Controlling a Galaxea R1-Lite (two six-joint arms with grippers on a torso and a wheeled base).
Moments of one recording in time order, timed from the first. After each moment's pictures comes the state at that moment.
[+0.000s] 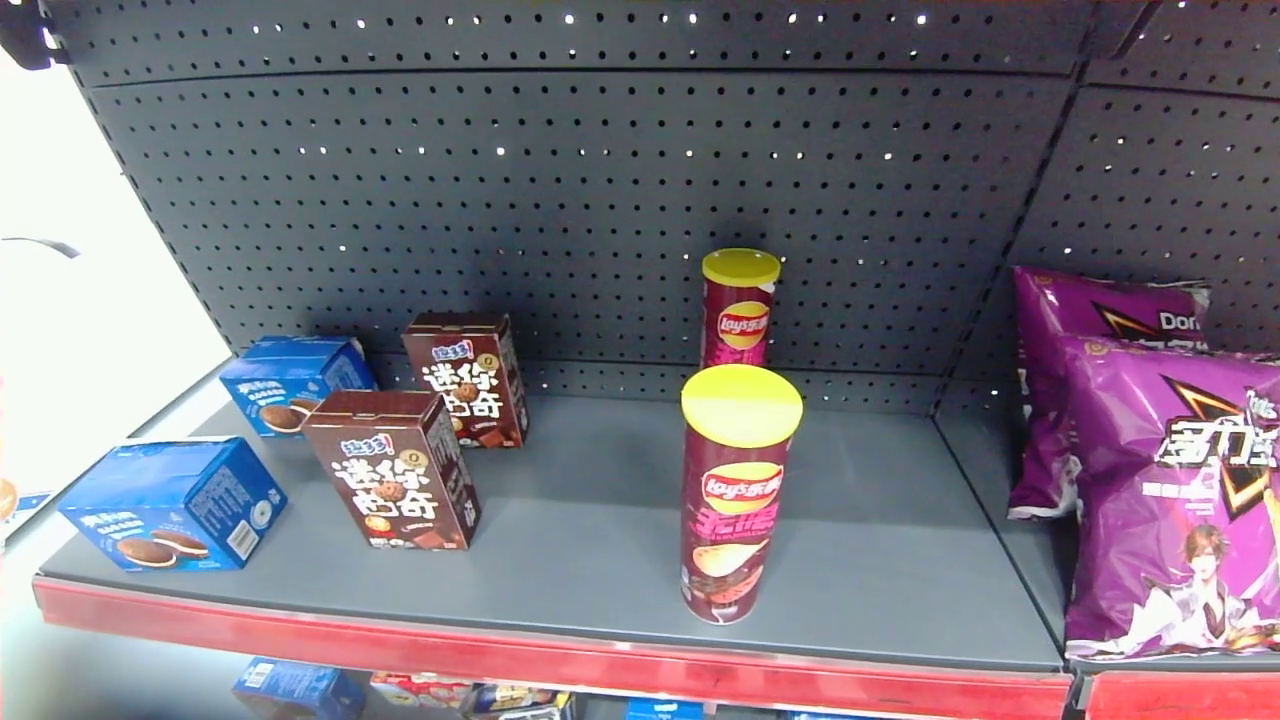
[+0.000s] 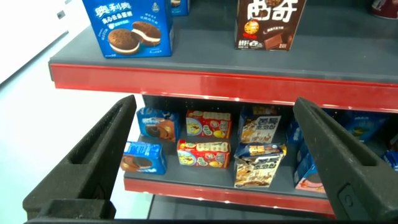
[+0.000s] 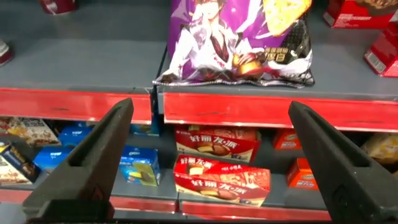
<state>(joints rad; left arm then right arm) 0.00 0.00 0.00 0.00 0.04 -0.02 0.00 0.00 0.00 0.00 -0.02 0.00</state>
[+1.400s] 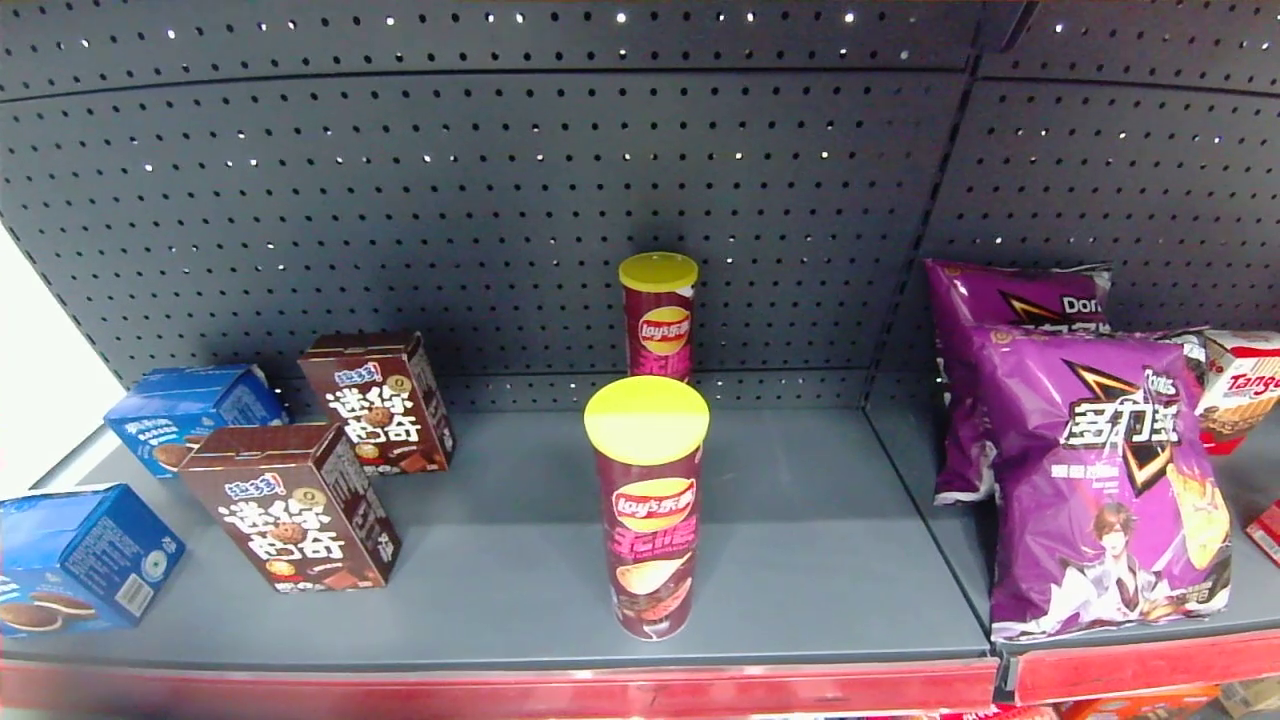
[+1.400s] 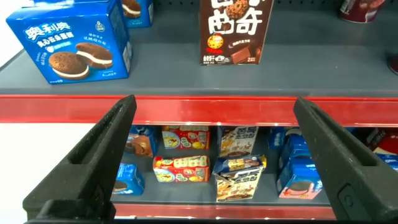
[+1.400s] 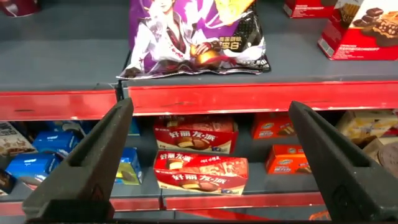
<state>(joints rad) 0.00 0.00 0.00 0.00 0.04 -0.03 0.00 0.00 0.00 0.00 -0.02 0.00</state>
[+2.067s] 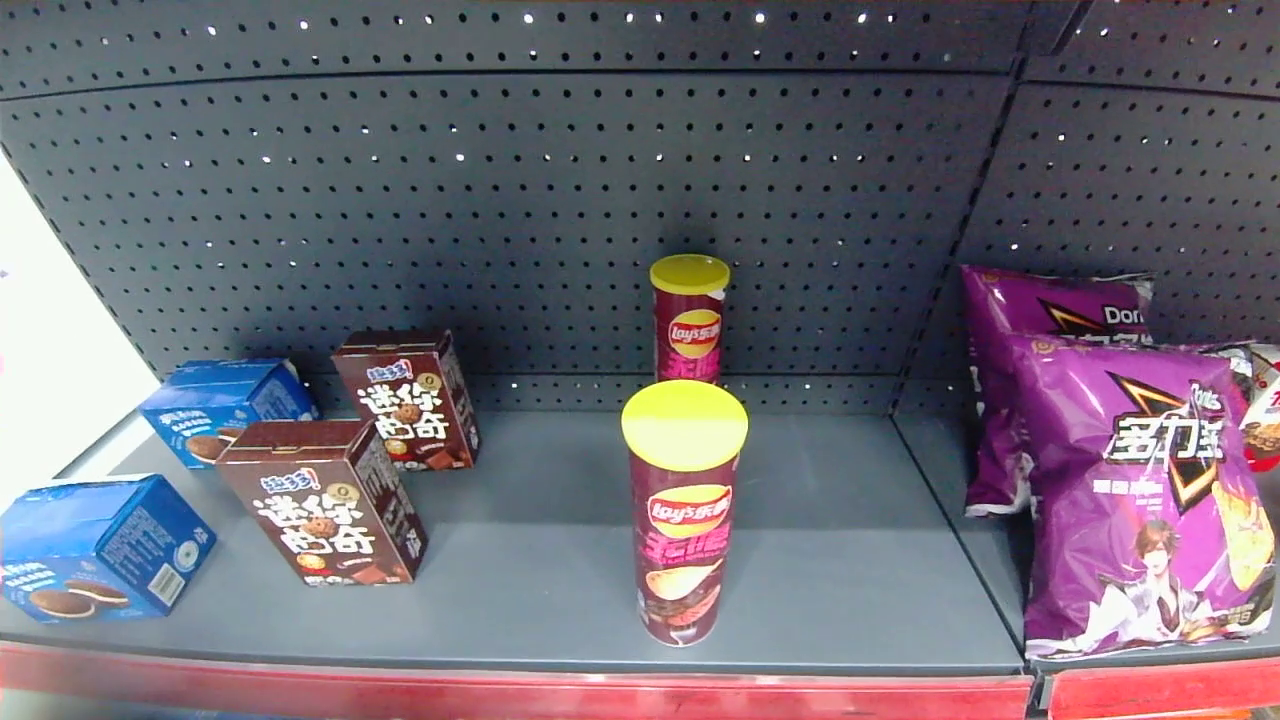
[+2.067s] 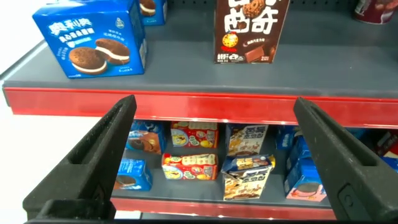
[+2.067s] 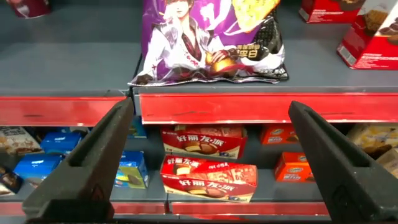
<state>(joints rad) 0.00 0.00 0.00 0.00 0.04 -0.02 0.00 0.00 0.00 0.00 -0.02 0.00</state>
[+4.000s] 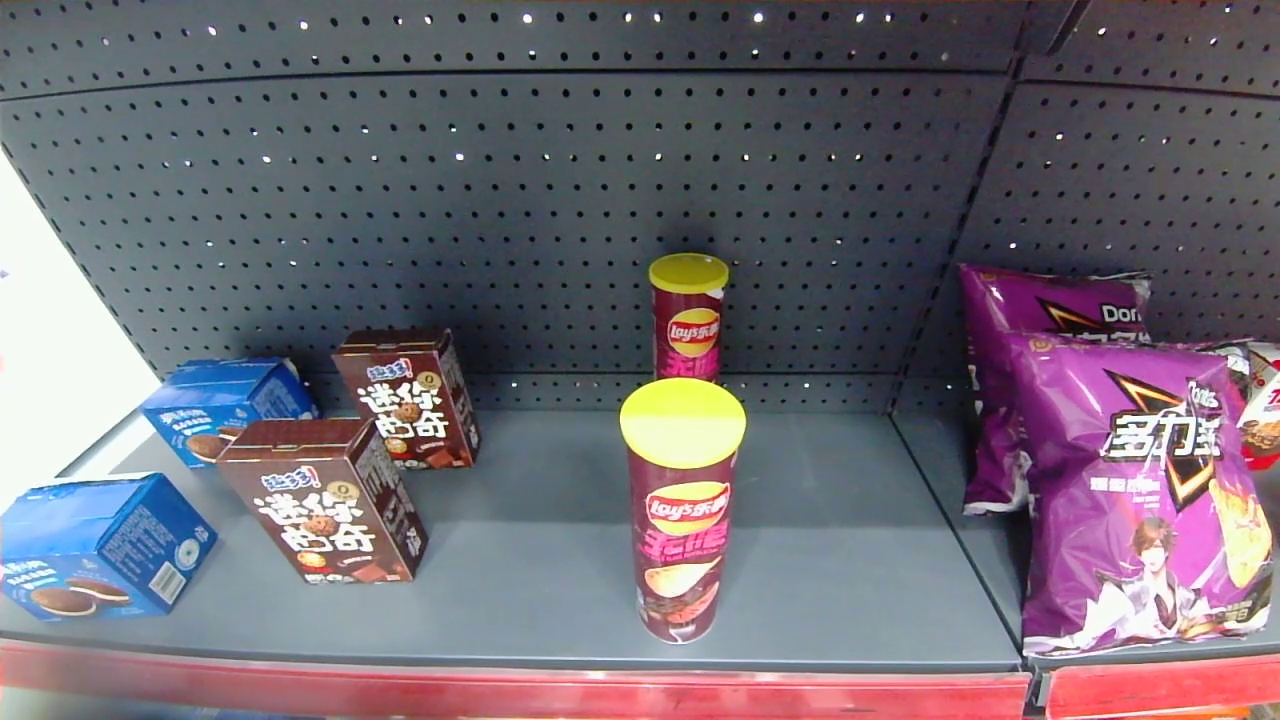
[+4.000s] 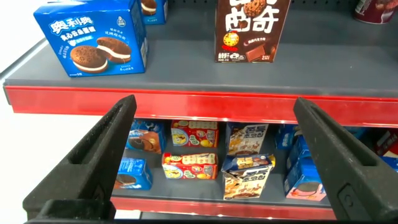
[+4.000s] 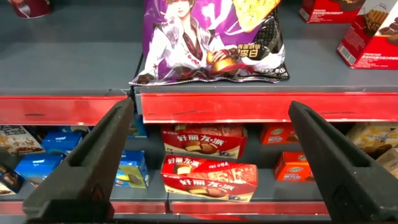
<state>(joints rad) 0.00 0.00 0.00 0.00 0.04 -0.03 0.00 0.00 0.00 0.00 -0.02 0.00</state>
